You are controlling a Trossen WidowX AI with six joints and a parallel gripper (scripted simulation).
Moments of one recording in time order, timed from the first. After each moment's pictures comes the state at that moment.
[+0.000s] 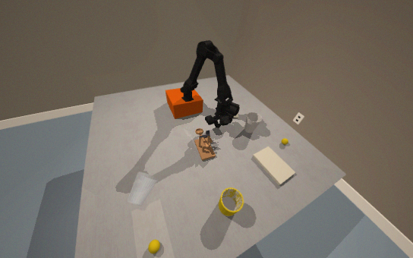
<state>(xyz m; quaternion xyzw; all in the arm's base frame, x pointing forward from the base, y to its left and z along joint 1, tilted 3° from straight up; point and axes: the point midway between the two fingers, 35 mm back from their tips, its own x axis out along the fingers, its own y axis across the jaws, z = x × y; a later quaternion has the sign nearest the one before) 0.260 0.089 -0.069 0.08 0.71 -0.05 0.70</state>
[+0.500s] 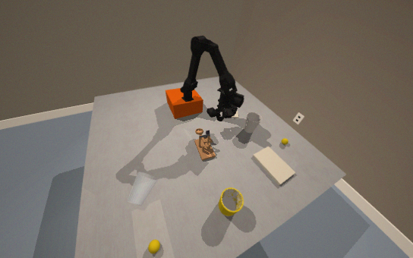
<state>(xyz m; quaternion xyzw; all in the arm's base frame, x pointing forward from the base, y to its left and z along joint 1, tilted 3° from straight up) 0.268 0.089 -0.004 0.09 0.71 -0.05 0.70</state>
